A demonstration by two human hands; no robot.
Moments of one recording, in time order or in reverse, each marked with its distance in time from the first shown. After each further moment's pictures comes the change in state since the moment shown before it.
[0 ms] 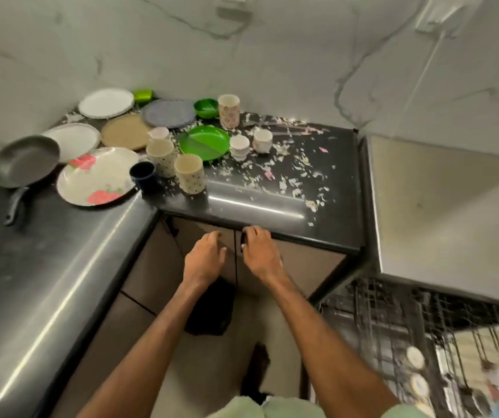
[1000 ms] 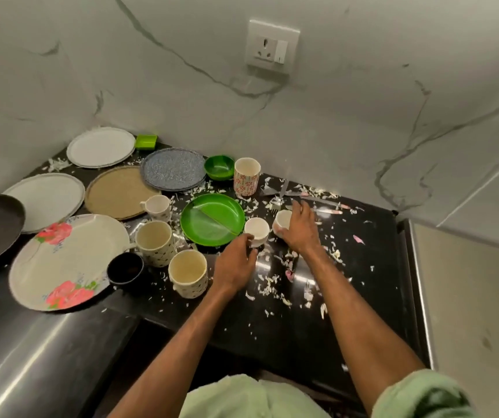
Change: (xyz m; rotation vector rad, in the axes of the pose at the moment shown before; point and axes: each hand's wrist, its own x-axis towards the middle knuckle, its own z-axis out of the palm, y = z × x) left_hand 0.304 0.040 -0.012 -0.280 0.075 0.075; right_hand 0.363 0.071 -0.079 0.004 -0.031 0.238
